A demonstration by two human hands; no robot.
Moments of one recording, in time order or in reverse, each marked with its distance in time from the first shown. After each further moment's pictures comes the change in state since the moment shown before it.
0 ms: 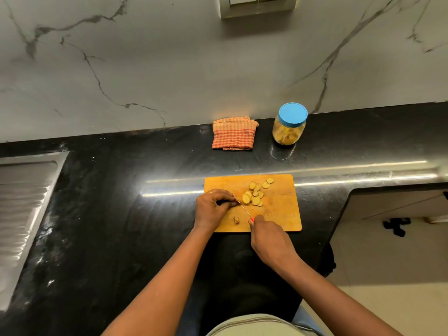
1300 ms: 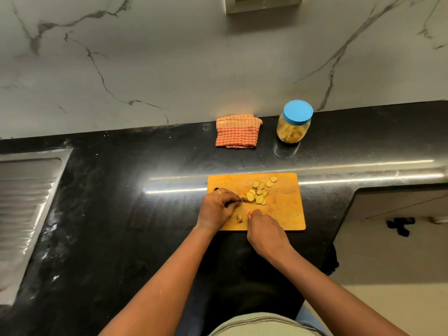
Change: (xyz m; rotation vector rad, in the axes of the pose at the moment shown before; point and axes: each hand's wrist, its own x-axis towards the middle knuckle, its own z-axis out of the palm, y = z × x) left_hand -0.002 0.000 -0.002 0.221 -0.085 0.201; right_hand 0.017 -0.015 0.001 0.043 -0.050 0.043
